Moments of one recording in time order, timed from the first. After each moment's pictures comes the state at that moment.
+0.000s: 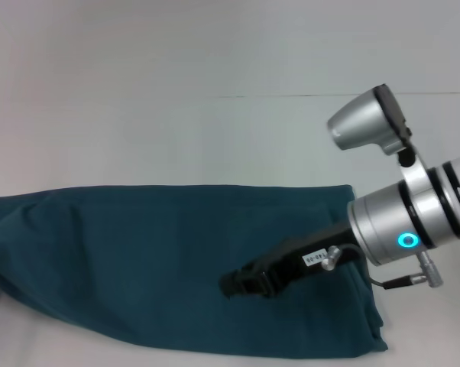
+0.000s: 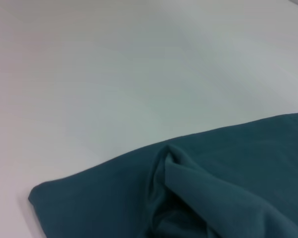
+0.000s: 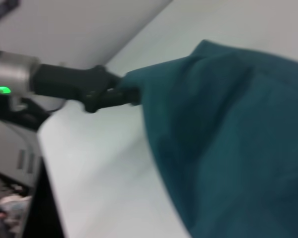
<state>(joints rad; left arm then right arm) -0.19 -2.17 0.45 1.25 2.29 1.55 -1.72 0.56 2.09 -1.48 -1.11 -1.93 -1.41 2.41</state>
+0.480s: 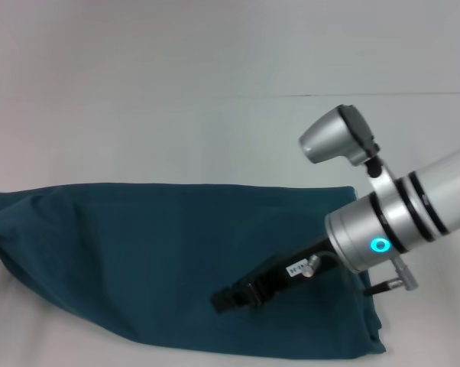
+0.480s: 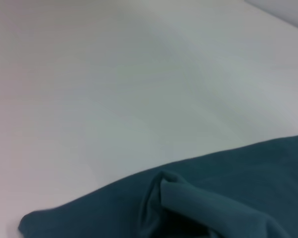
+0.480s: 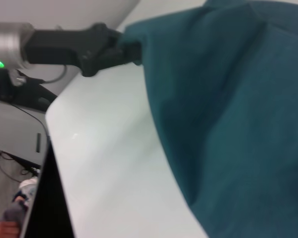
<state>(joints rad) -0.22 -2.17 0.46 1.24 2.26 1.54 -1.73 0.72 2.10 -1.45 -0.79 -1.93 -1.38 2.33</state>
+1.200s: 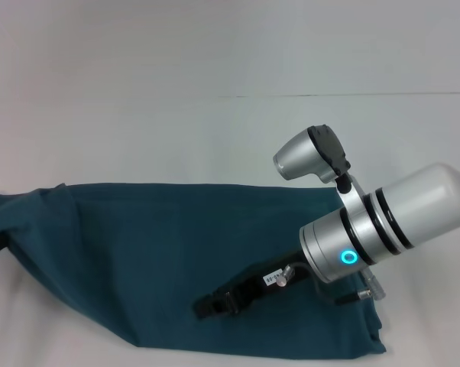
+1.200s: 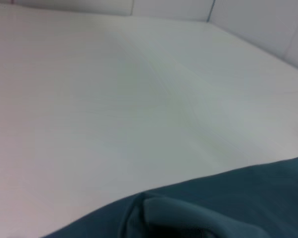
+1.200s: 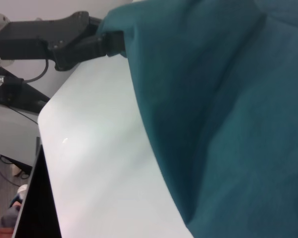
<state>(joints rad) -0.21 -2.17 0.46 1.23 2.18 1.57 -1.72 0.86 2.11 -1.48 -0.47 -1.80 -1.26 2.15</state>
